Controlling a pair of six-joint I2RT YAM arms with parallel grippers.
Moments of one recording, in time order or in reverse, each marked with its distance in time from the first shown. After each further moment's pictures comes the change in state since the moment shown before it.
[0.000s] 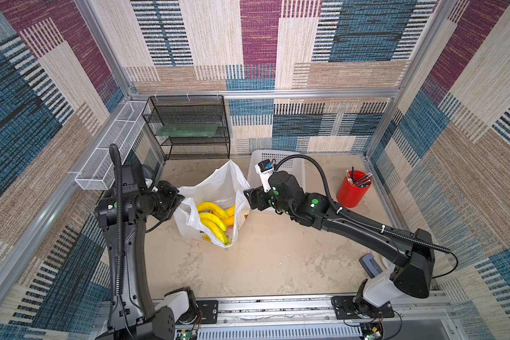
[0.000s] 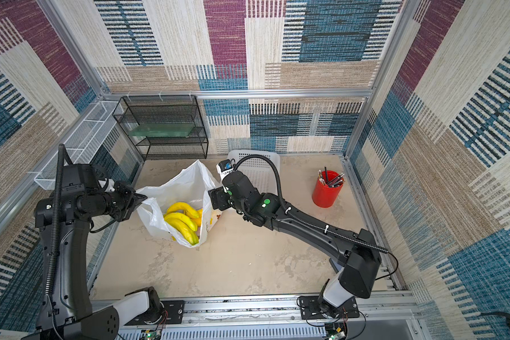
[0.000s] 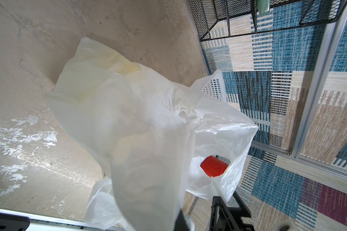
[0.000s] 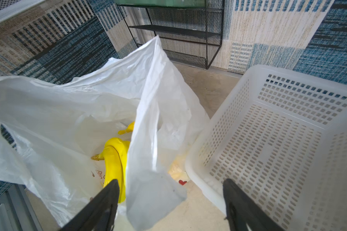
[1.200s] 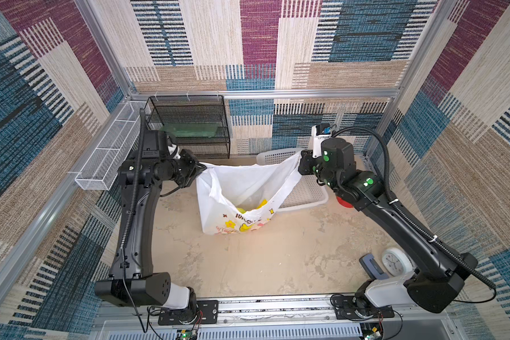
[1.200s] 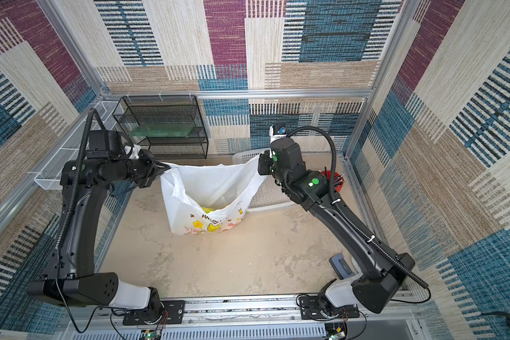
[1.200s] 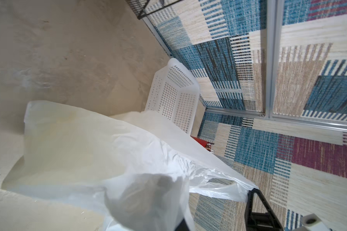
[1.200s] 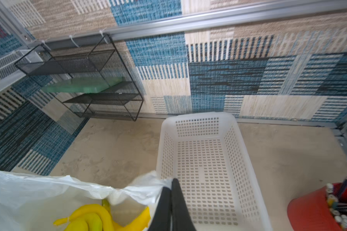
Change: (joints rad) left arm -0.274 0.320 0.351 0.132 0.051 -0.063; right arm -0.283 -0.193 0.186 -0.236 0.130 -0.031
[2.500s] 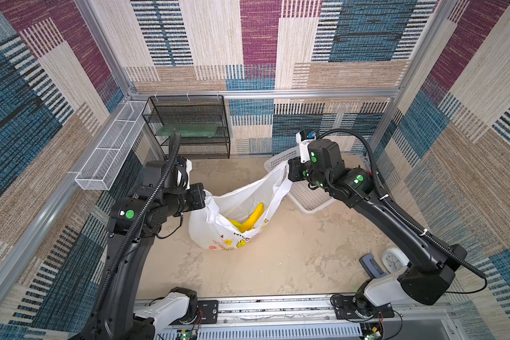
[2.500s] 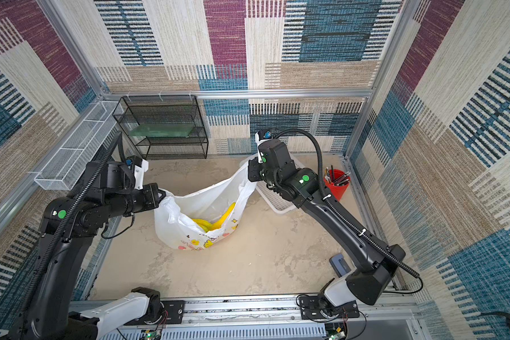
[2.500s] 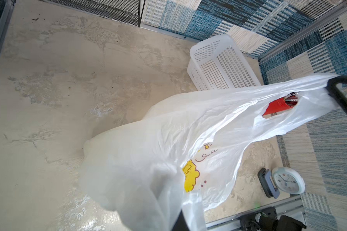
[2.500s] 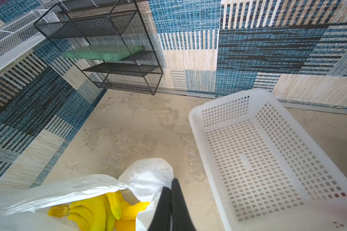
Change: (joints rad) left arm -0.220 -0.335 -0.235 -0.115 -0.351 0.502; right arm 0.072 0.080 0.055 -0.104 -0.126 0.037
